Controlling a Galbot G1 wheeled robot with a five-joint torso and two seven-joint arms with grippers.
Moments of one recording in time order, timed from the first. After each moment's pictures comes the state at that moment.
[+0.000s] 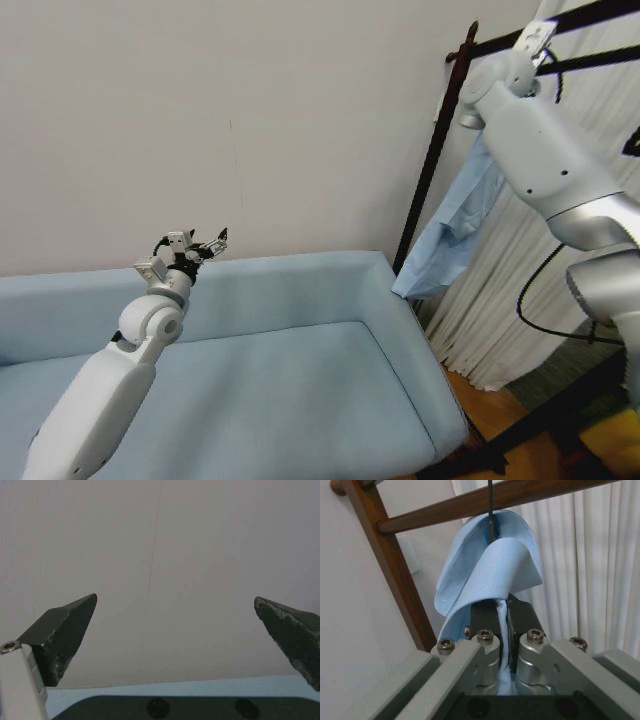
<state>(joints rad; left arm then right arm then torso) 0.72 -0.90 -0.41 -1.94 -0.83 0.27 -0.29 0.77 1.06 -0.44 0.84 1.31 -0.43 1.09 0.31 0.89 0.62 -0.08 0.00</state>
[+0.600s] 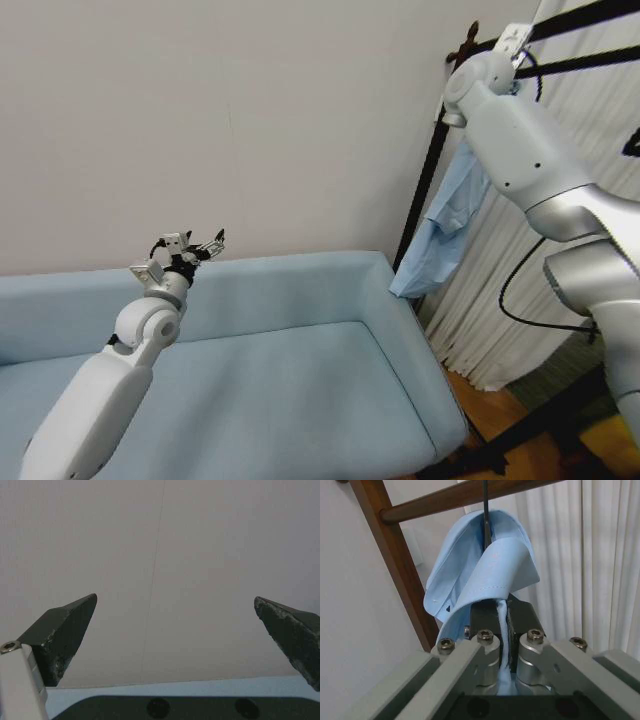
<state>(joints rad) 0.73 -0.90 -0.42 -1.95 -0.83 0.26 -0.28 0.76 1.10 -0.42 0.78 1.28 -0.42 1.08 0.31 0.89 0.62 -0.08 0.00</state>
